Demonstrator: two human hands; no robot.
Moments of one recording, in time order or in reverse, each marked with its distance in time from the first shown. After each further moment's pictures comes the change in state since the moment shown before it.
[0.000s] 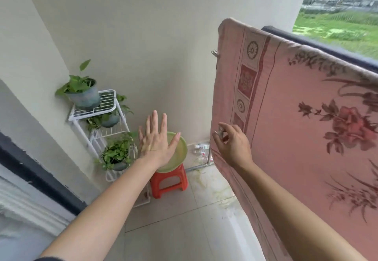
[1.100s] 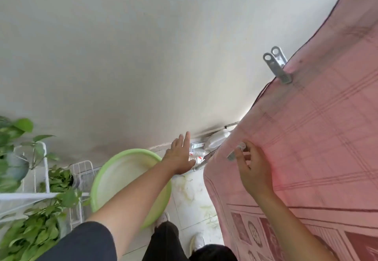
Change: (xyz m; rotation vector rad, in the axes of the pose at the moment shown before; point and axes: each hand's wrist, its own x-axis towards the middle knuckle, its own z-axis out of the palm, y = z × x) left_hand 0.515 0.017 0.364 -0.262 -0.861 0.071; right_hand 0.421 0.228 0.255 0.018 -0.149 0.420
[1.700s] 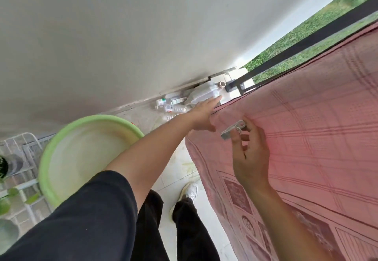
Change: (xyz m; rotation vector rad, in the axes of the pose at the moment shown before) left_hand 0.178 0.033 0.090 -0.220 -0.320 0.379; right_hand 0.005 0.052 0.079 -0.053 0.059 0.113
